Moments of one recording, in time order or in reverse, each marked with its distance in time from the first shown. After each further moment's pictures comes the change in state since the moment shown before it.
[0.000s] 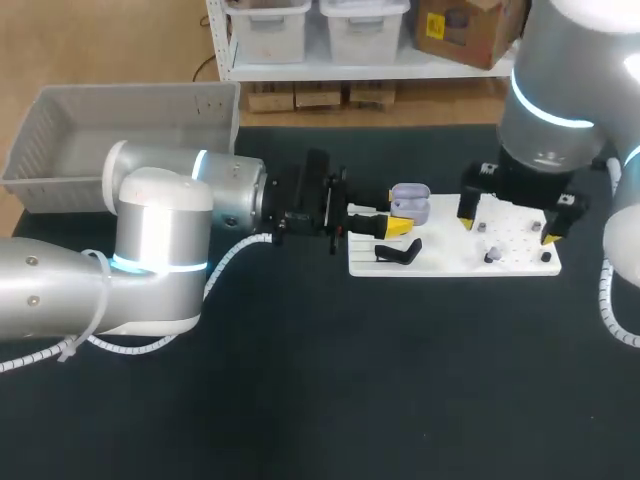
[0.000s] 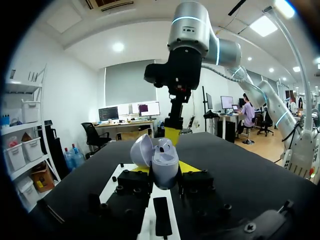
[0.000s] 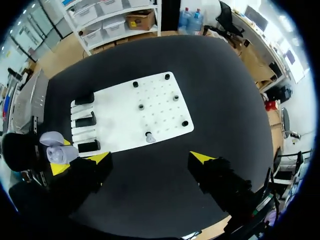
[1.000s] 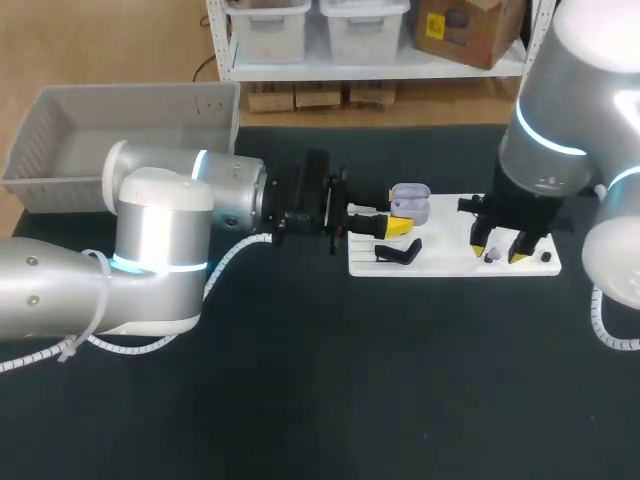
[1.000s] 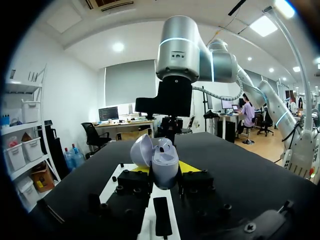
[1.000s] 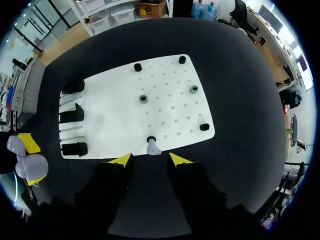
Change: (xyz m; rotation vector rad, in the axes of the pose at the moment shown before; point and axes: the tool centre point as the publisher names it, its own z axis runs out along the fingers) left arm 0.000 0.000 0.000 0.000 0.000 0.000; right arm 0.000 0.001 0.062 -0.065 0.079 -0.049
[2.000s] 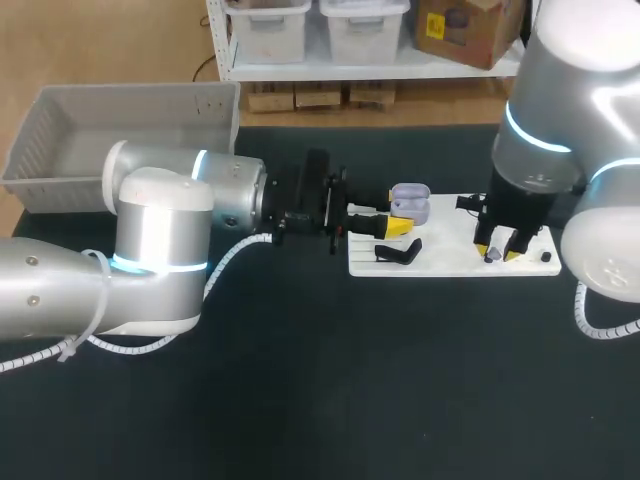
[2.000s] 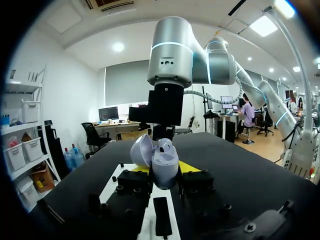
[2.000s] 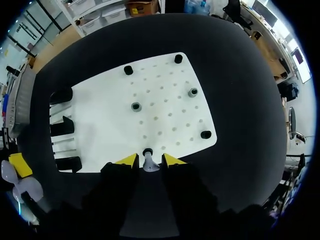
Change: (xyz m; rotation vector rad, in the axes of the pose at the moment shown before) left arm 0.000 0.000 0.000 0.000 0.000 0.000; right arm -0.013 -0.004 0.016 0.038 0.008 0.056
